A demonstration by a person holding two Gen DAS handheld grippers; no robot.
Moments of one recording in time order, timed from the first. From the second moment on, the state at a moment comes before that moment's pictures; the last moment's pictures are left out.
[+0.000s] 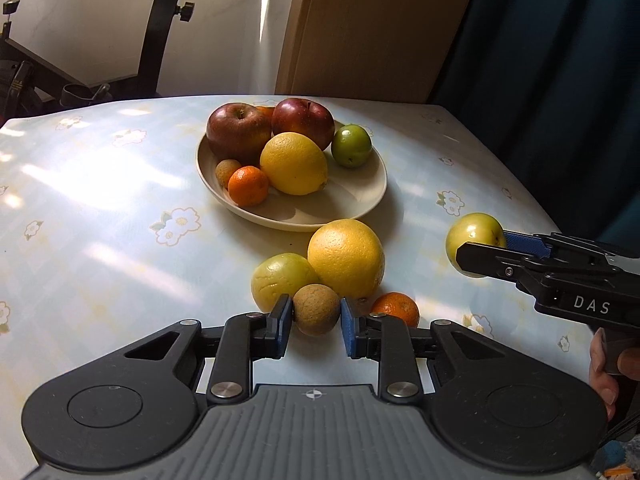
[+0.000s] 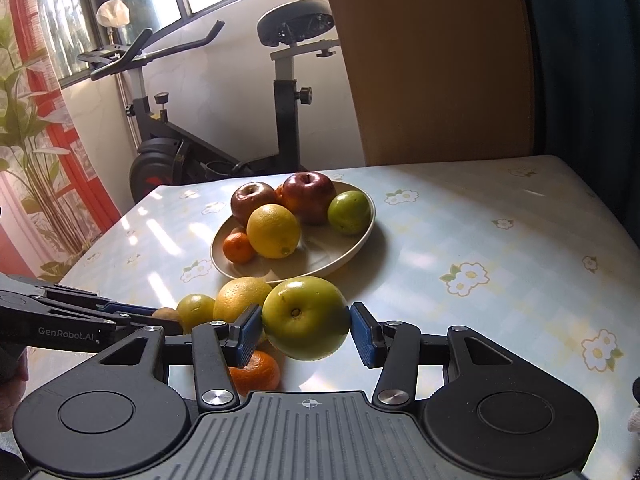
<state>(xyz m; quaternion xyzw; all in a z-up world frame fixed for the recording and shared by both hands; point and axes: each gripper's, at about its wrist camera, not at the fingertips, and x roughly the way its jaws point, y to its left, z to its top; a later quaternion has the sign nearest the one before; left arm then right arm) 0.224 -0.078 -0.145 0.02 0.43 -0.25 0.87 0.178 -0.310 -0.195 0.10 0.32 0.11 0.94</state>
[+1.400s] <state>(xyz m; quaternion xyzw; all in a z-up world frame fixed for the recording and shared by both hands) 0.382 -0.073 -0.157 0.03 0.43 -0.22 0.88 0.323 -0.285 -0.227 0.00 0.37 0.14 0.92</state>
